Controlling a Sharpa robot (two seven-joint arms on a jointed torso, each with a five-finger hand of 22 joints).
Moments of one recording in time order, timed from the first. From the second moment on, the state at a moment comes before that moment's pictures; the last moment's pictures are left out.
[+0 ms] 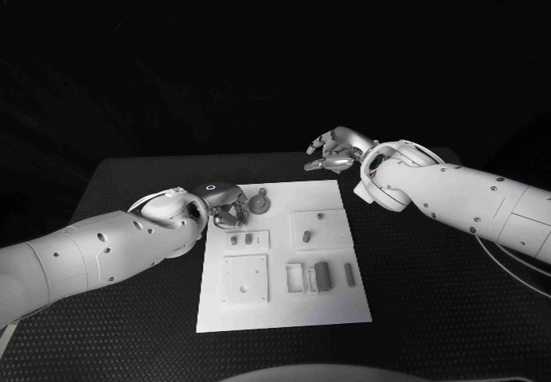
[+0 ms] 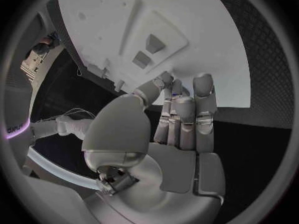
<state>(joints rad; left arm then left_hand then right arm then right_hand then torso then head) 1.19 -0.62 -0.16 1.20 -1.53 -0.26 0.01 1.21 -0.06 0.58 -0.29 0.05 1.03 0.12 0.31 0.49 1.29 0.04 0.09 0.23 1.28 -0.06 1.30 0.59 0.05 1.40 -0.15 0.43 1.31 1.22 -0.67 0.04 1.25 -1.16 -0.31 -0.07 1.02 -0.15 0.56 -0.22 0.05 0.78 0.17 0.18 0.54 1.10 0.06 1.20 1.04 1.12 -0.05 1.56 0.85 0.22 1.13 -0.02 0.91 1.31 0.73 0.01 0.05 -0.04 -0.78</state>
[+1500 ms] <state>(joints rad) 1.19 -0.61 -0.16 1.19 -1.55 -0.22 0.00 1.21 -0.06 0.58 -0.29 0.05 1.03 0.12 0.31 0.49 1.30 0.04 0.08 0.23 1.28 -0.06 1.30 0.59 0.04 1.40 -0.15 0.43 1.31 1.22 -0.67 0.04 1.25 -1.16 -0.31 -0.07 1.02 -0.15 0.56 -0.22 0.05 0.78 0.17 0.18 0.54 1.10 0.06 1.21 1.04 1.12 -0.05 1.56 0.85 0.22 1.13 -0.01 0.91 1.31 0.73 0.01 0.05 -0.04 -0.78</state>
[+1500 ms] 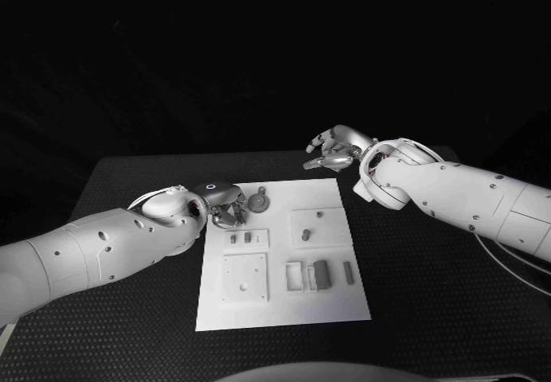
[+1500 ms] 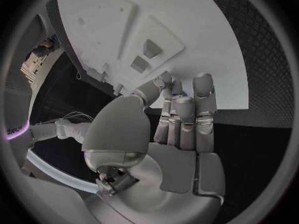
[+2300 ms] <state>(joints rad) 1.19 -0.61 -0.16 1.20 -1.55 -0.21 0.00 1.21 -0.06 0.58 -0.29 0.05 1.04 0.12 0.31 0.49 1.30 0.04 0.08 0.24 1.28 -0.07 1.30 0.59 0.04 1.39 -0.15 0.43 1.31 1.22 -0.68 0.04 1.25 -1.16 -0.31 -0.07 1.02 -0.15 0.56 -0.22 0.05 0.78 0.17 0.18 0.54 1.10 0.06 1.21 1.04 1.12 -0.05 1.56 0.85 0.22 1.13 -0.01 0.91 1.31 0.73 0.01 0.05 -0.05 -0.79</state>
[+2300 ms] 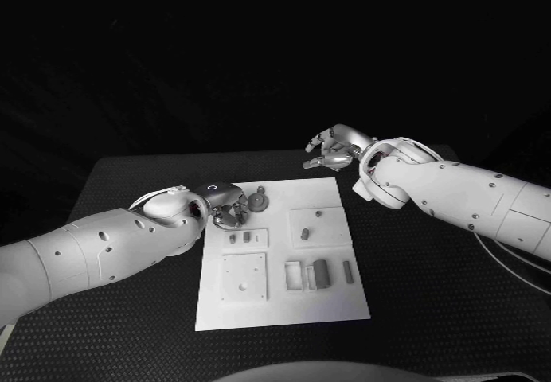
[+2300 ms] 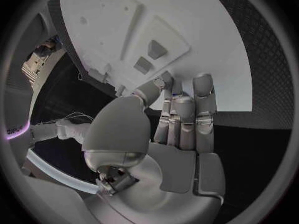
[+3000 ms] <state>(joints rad) 1.20 -0.60 -0.16 1.19 -1.55 -0.20 0.00 1.21 -0.06 0.58 -0.29 0.05 1.04 0.12 0.31 0.49 1.30 0.04 0.08 0.24 1.28 -0.07 1.30 0.59 0.04 1.39 -0.15 0.43 1.31 1.22 -0.68 0.04 1.25 -1.16 -0.31 -0.07 1.02 -0.15 0.56 -0.22 0.05 0.78 0.17 0.18 0.54 1.10 0.06 1.21 1.04 1.12 -0.05 1.56 0.85 0.22 1.13 -0.01 0.91 1.31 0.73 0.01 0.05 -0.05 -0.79</state>
